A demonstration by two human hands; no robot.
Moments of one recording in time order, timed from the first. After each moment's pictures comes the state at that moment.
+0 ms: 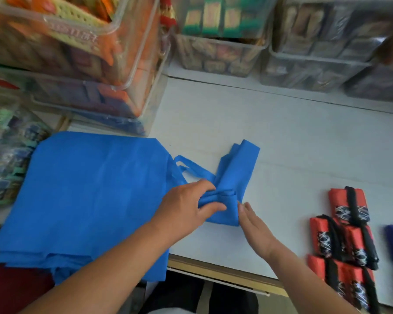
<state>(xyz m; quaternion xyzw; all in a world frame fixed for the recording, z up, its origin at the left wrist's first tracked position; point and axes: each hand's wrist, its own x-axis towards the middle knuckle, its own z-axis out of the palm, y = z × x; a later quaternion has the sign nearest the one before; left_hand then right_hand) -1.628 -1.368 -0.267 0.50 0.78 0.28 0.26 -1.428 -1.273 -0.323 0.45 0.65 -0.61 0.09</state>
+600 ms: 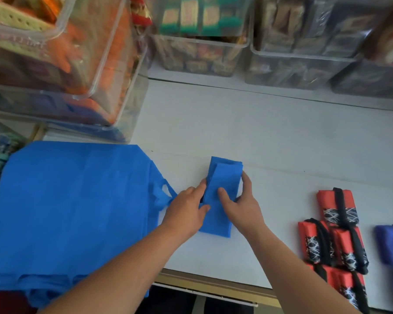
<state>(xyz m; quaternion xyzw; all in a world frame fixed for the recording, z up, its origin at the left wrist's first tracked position) -1.602 -1.325 -0.336 0.46 0.81 0.14 0.34 -1.459 -1.225 -0.337 0.59 0.62 -0.51 -0.03</state>
